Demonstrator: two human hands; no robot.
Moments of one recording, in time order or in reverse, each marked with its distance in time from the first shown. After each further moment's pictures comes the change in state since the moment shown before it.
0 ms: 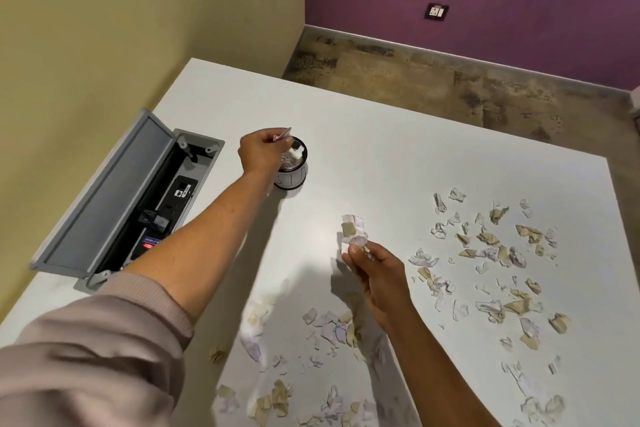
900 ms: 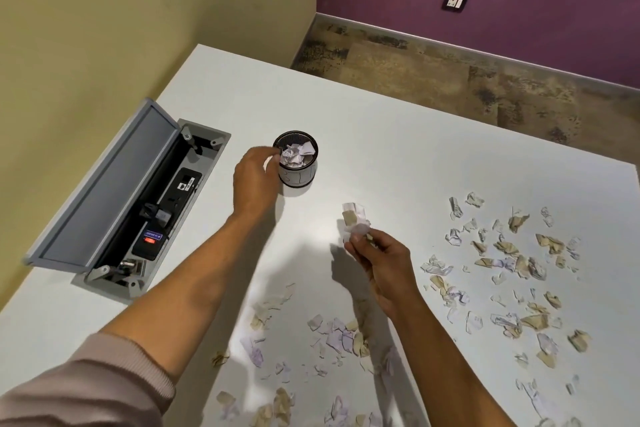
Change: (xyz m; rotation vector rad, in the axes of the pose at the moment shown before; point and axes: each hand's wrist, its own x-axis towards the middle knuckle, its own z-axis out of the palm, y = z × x) left_hand -0.013 -0.035 -0.034 0.561 0.028 0.431; right_hand 0.033 -0.014 0.020 -0.085 -0.038 -0.003
